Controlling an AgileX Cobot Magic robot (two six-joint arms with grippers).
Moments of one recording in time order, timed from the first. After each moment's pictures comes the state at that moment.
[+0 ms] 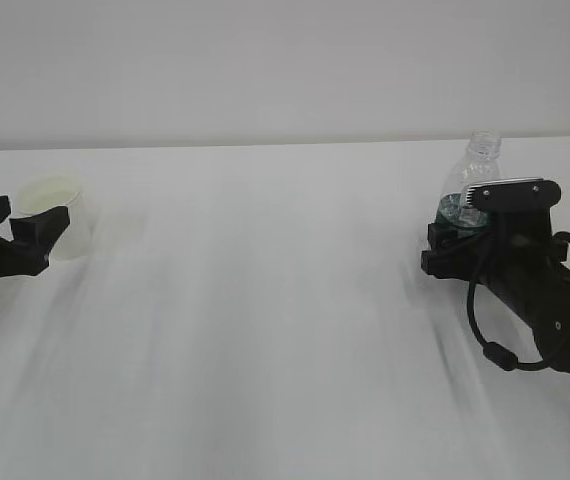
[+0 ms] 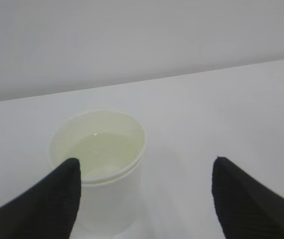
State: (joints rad) left arm 0.01 1.90 -0.50 0.31 -1.14 -0.11; right arm 0.23 2.10 -0.71 0.18 -0.92 -0.13
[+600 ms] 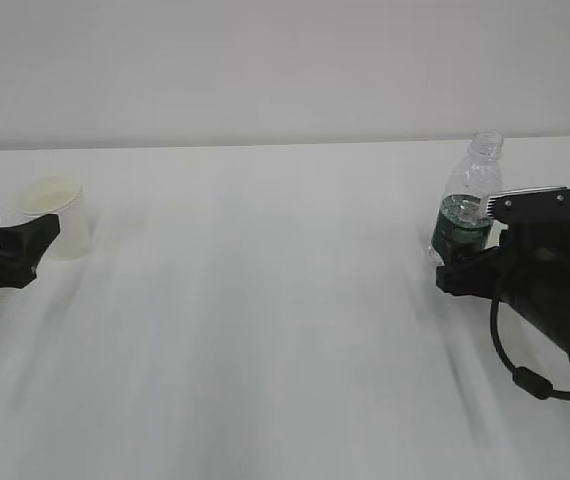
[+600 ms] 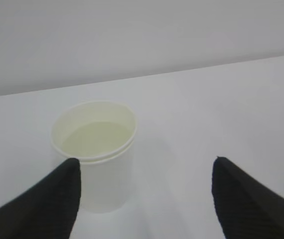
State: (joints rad) left arm 0.01 1.82 -0.41 0.31 -1.14 -0.11; right arm 0.23 1.99 -0.57 0.14 -0.93 -0.11
